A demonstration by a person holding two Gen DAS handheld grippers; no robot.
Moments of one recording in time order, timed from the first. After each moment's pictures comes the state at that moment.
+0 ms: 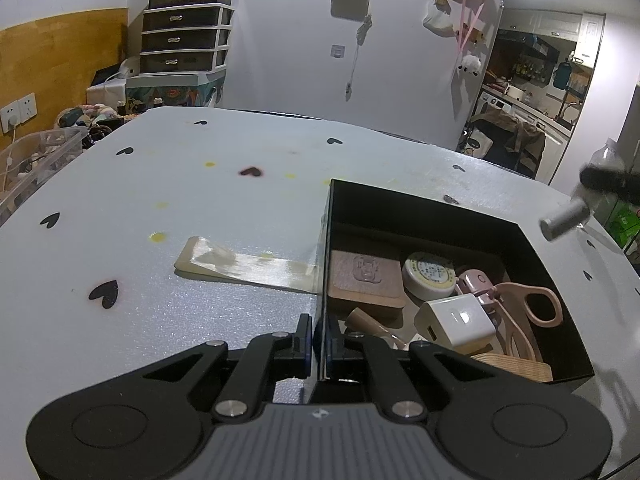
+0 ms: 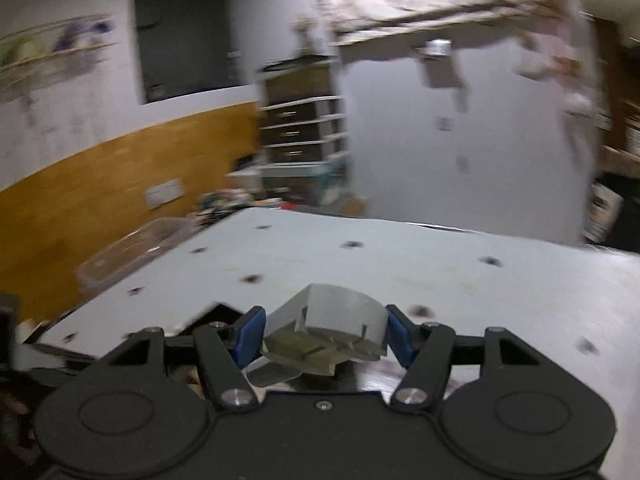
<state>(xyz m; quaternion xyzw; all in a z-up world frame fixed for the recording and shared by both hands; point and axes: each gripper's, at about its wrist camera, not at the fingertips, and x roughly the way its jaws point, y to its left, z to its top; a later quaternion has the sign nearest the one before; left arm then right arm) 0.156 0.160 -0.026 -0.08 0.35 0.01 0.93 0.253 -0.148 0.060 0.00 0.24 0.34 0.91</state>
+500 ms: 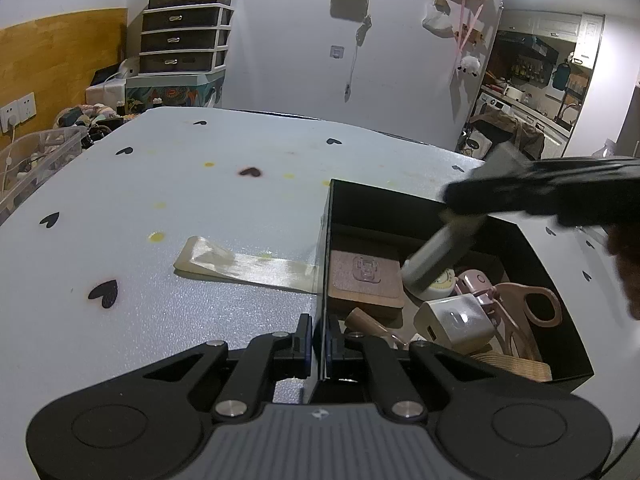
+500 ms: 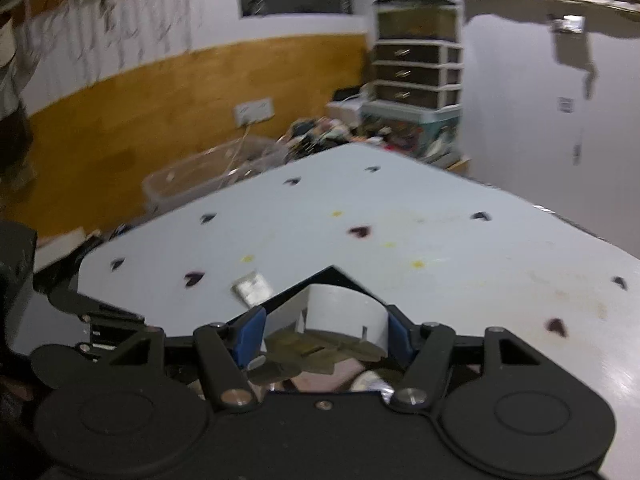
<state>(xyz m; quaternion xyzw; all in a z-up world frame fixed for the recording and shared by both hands) 0.156 0.160 -0.026 -0.08 0.35 0.01 0.93 0.268 -0.031 0.028 -0.10 0.29 0.46 0.83</state>
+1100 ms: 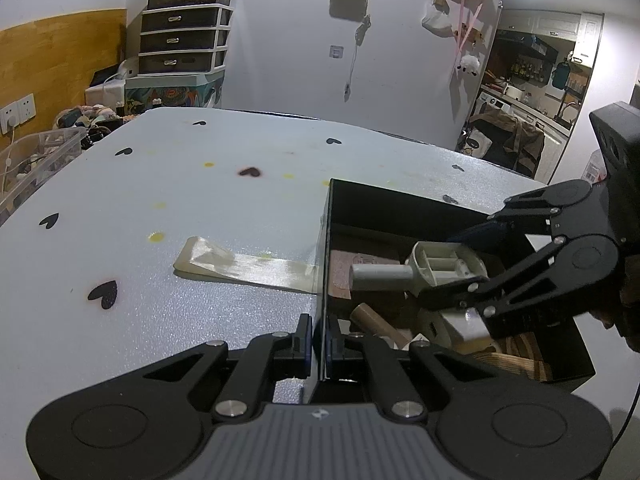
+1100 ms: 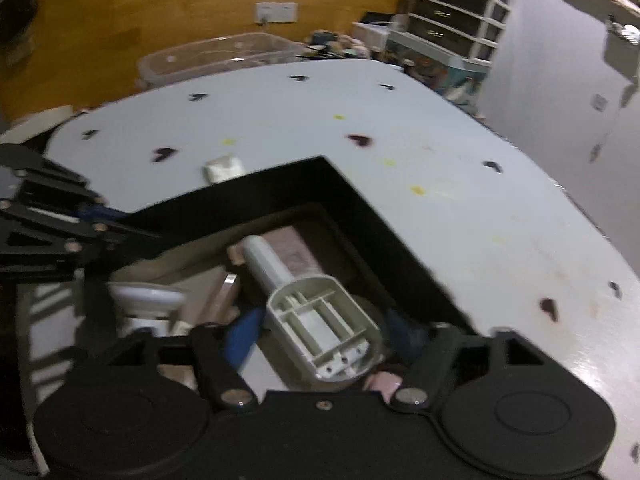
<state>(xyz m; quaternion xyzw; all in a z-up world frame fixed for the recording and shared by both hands) 0.156 0.160 -0.027 -0.08 0.35 0.00 0.93 0.274 -0.022 -0.012 -0.26 0.34 0.42 0.80</state>
